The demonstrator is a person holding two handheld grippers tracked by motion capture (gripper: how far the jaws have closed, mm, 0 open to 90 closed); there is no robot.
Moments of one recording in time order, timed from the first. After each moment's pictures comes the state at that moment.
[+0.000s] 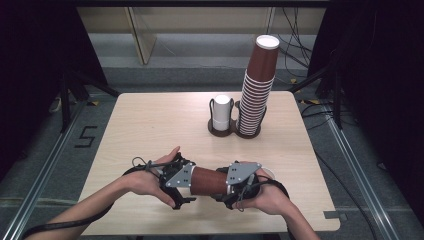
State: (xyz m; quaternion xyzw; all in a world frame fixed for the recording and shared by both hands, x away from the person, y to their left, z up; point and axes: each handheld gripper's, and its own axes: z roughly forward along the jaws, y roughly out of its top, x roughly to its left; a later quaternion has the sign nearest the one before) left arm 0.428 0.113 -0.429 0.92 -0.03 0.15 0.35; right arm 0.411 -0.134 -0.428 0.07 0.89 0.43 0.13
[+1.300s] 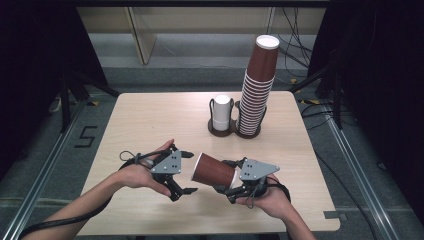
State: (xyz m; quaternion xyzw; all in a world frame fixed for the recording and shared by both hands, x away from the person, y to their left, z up) left arm 0.439 0.127 -0.413 0.88 0.02 0.12 0.47; right arm 0.413 -0.152 -0.438 0.13 0.81 0.55 0.15
